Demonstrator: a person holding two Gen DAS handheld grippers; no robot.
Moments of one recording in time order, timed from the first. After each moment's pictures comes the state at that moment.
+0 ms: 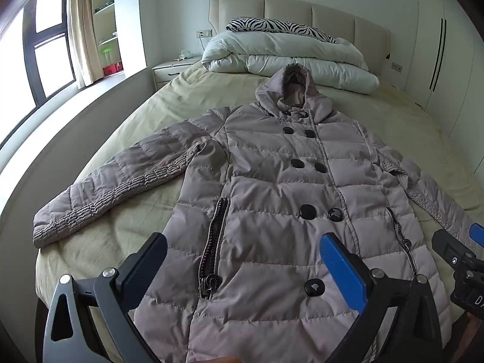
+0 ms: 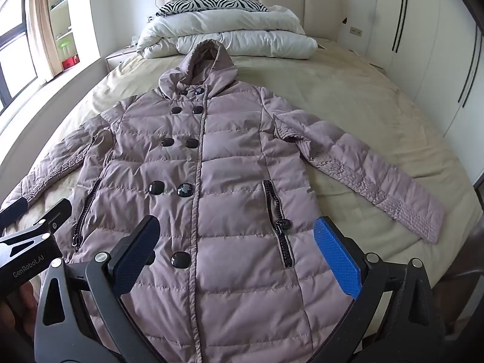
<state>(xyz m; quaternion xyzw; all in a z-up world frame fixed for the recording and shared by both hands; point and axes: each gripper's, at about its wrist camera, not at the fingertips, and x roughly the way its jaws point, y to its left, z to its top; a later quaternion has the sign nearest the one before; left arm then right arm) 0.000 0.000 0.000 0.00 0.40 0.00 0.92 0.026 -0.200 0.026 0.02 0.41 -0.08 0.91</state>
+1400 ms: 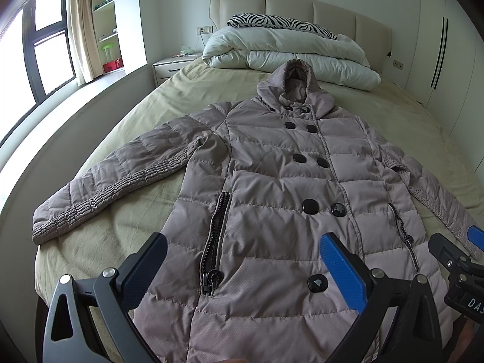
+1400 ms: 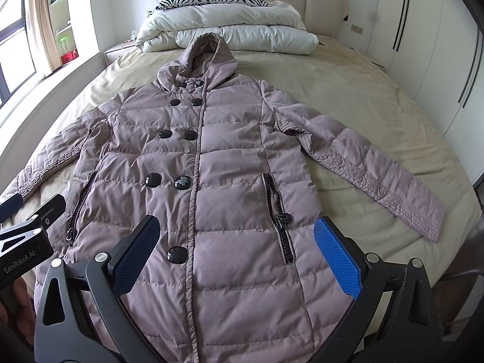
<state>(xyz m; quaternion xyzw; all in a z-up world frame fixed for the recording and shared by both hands) -0.001 -0.001 -0.003 0.00 0.40 0.00 0.92 0.028 -0.197 0.018 0.02 0.42 -0.08 0.90</state>
